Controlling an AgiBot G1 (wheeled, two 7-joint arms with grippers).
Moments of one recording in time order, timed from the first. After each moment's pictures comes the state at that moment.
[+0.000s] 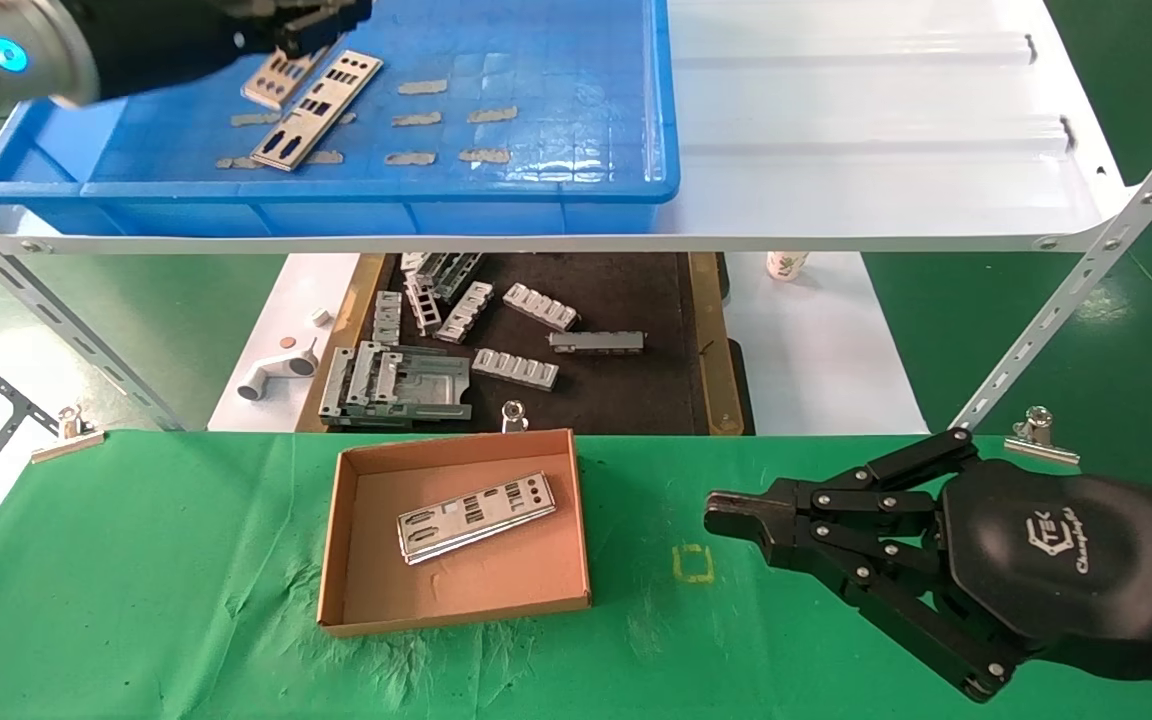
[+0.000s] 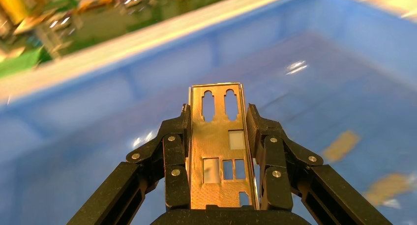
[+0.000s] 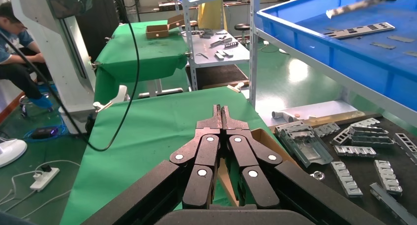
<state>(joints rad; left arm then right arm) -2.00 1.12 0.50 -0.07 1.29 0.95 0.07 1.11 -0.55 -0.43 1.25 -0.62 -1.43 0.10</state>
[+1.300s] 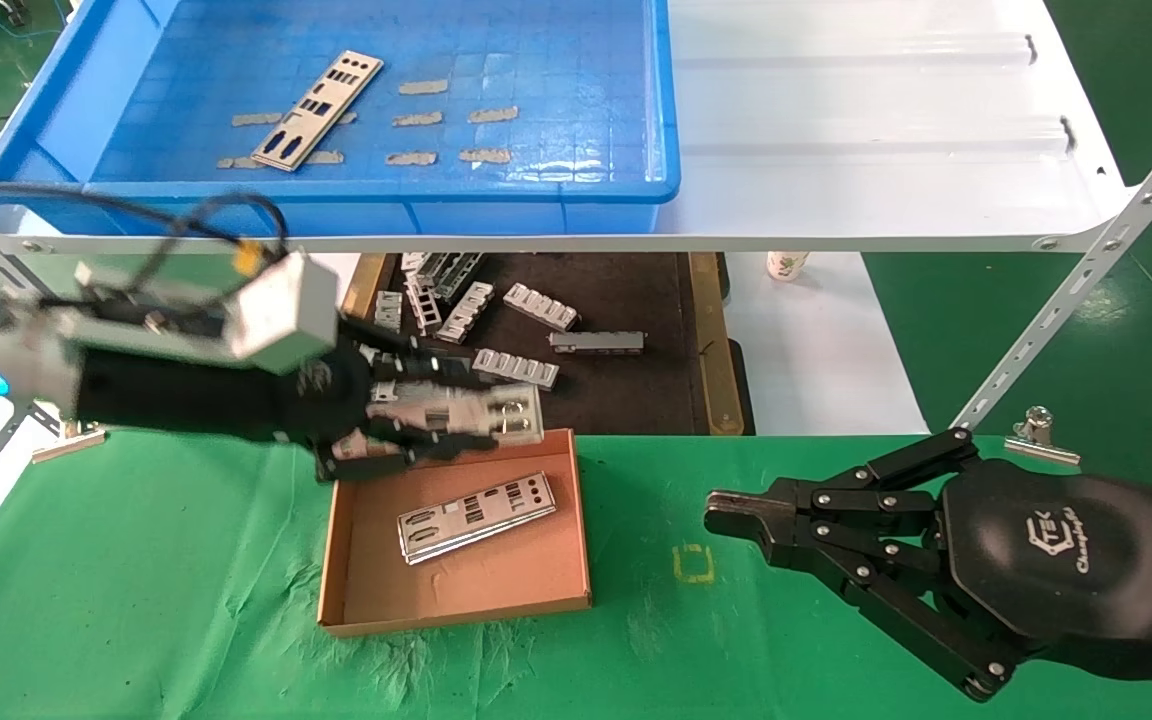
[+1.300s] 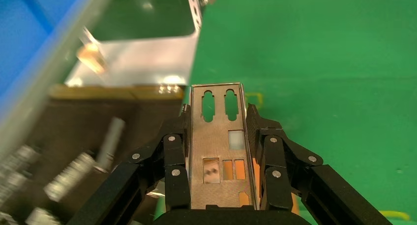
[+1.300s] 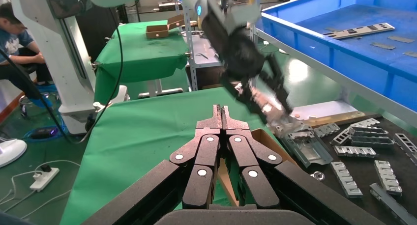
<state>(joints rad) -1.73 0.93 0.76 -0.53 1.19 1.52 0.20 1.11 -0.55 -0.43 1.25 -0.62 -1.43 0.10</state>
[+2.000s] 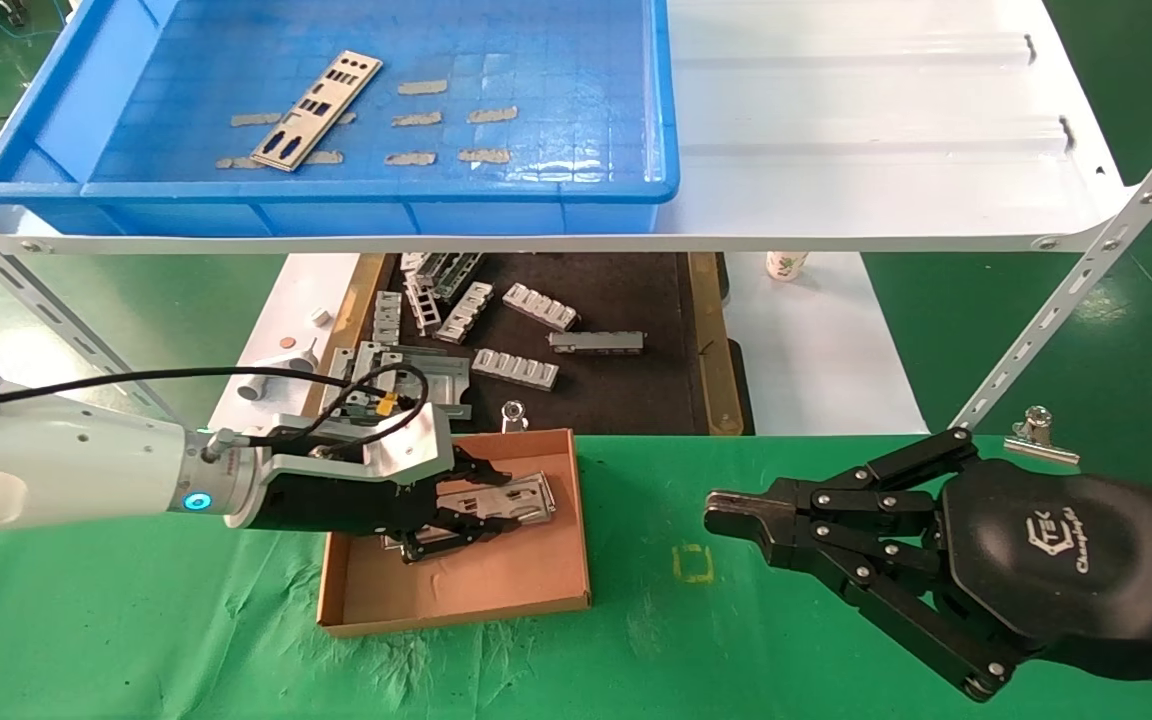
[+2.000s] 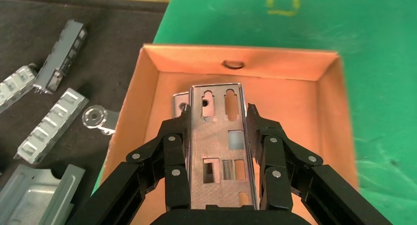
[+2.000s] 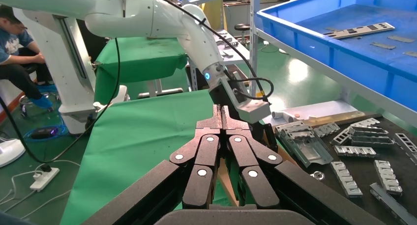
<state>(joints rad) -1.53 1.06 0.82 -0.47 1.29 1.22 0.23 1.11 -0.55 -0.43 1.25 -0.62 -1.43 0.10</state>
